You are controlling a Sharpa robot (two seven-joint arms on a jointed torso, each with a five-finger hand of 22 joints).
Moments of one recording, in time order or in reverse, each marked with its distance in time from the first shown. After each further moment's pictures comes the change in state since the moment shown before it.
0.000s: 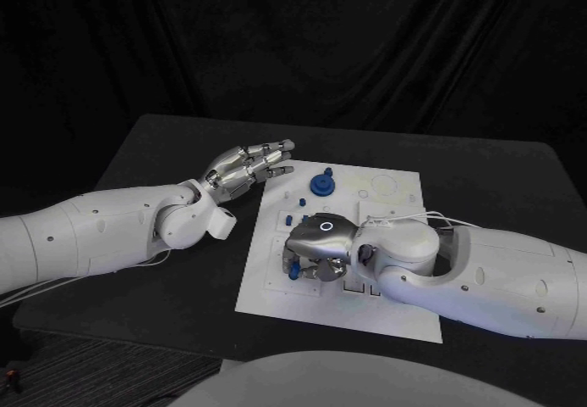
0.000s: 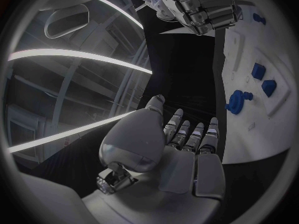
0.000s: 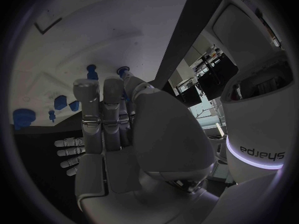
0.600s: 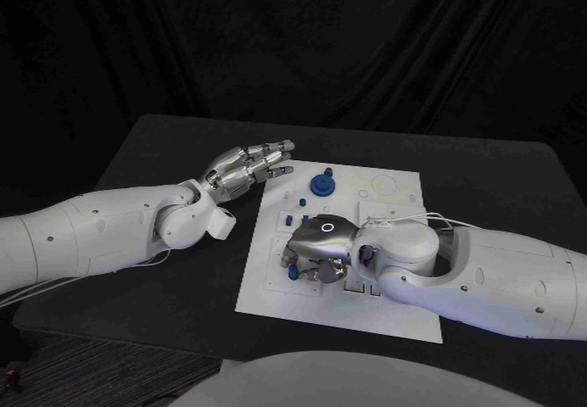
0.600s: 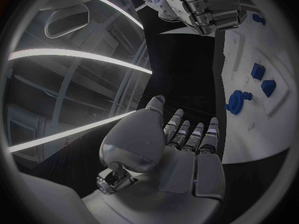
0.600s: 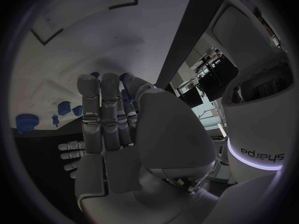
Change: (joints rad) left arm 0.000 0.000 0.000 -0.001 0.000 0.004 -0.002; left_hand 0.004 0.004 0.005 0.000 0.000 -0.003 0.004 0.000 0.000 0.000 0.000 0.000 0.000 0.000 0.000 0.000 0.000 0.000 0.000 0.000 0.000 -0.001; right arm -0.003 0.000 -0.001 -0.009 -0.003 0.014 -0.008; right_hand -0.075 -0.039 0.000 0.015 0.031 -0.204 0.017 -0.052 -0.040 -0.181 0.031 -0.021 -0.008 -0.070 0.038 -0.051 -0.066 0.000 -0.056 0.027 -0.101 0.000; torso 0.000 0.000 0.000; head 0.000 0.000
